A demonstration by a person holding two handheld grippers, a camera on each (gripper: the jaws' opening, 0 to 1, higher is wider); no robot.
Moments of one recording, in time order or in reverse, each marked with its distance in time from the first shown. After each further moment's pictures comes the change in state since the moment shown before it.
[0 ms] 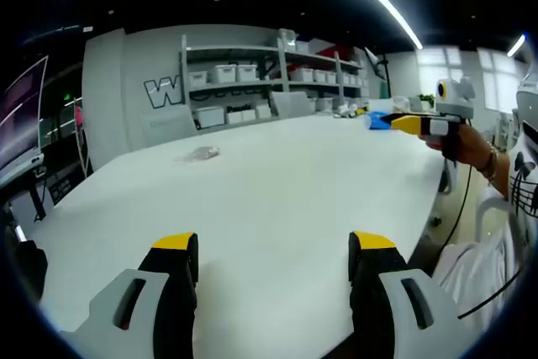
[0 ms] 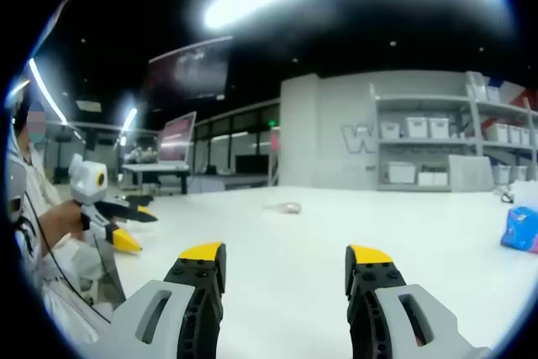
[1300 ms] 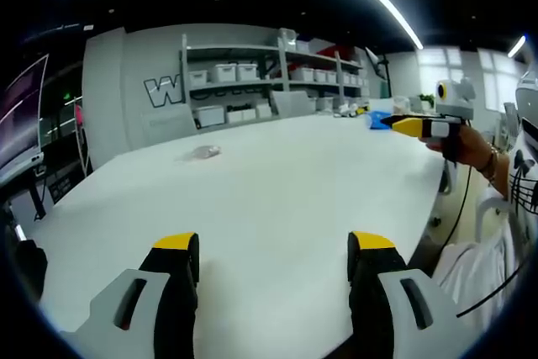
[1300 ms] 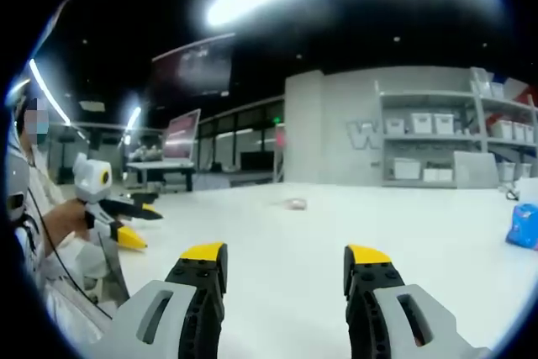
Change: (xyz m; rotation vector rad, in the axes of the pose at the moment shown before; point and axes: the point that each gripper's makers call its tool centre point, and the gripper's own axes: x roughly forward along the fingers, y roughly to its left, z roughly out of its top) left arm 0.000 0.001 -0.001 -0.003 0.002 0.003; right arm 0.002 0.005 -0.006 0.008 0.020 0.027
